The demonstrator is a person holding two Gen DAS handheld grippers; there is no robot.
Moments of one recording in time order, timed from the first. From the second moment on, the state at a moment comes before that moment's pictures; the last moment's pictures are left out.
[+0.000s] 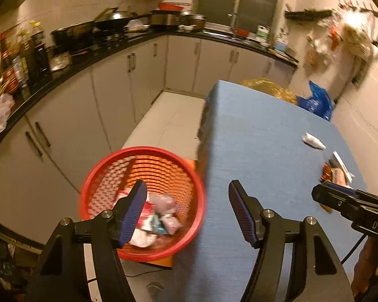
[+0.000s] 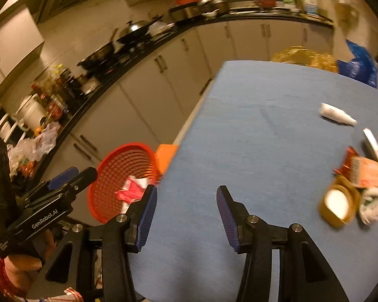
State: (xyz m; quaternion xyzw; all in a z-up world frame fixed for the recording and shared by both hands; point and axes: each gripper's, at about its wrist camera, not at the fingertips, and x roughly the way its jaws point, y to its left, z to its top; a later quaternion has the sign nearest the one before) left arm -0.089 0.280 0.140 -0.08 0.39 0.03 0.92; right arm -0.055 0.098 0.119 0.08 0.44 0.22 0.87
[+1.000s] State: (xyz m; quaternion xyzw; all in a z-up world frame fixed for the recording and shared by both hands) left arm -0.056 0.059 0.146 0.03 0.41 -0.13 0.90; right arm -0.106 -0.141 0.105 0.16 0.42 0.02 0.89
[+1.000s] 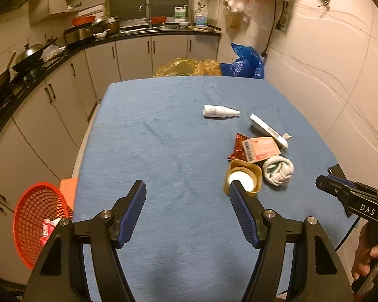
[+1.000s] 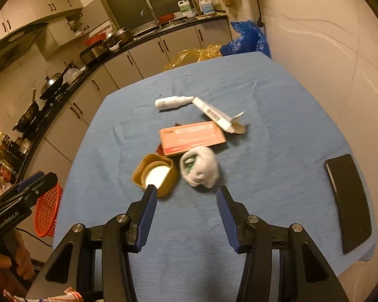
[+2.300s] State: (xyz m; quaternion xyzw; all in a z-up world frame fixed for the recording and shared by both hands) left arm -0.007 0.005 0.085 0.01 0.49 -0.17 0.86; right arm -0.064 -0.156 0.067 0.09 0.44 0.08 0.89
